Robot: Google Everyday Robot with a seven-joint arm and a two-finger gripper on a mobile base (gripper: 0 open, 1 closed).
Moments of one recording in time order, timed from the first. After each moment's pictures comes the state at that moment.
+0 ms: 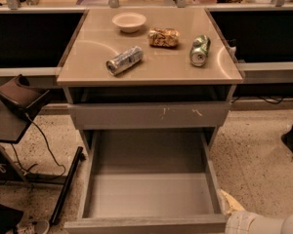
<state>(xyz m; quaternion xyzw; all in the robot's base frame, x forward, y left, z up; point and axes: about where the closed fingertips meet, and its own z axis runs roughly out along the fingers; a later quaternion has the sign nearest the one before) 0.290 -0.164 0.636 -0.54 0.79 0.07 0.27</state>
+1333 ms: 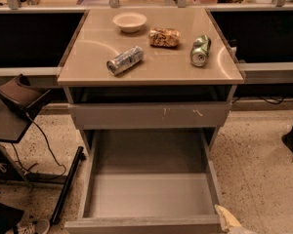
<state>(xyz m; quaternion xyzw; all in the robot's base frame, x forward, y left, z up) 0.282 -0.190 0.530 -0.58 0.76 0.06 0.27</state>
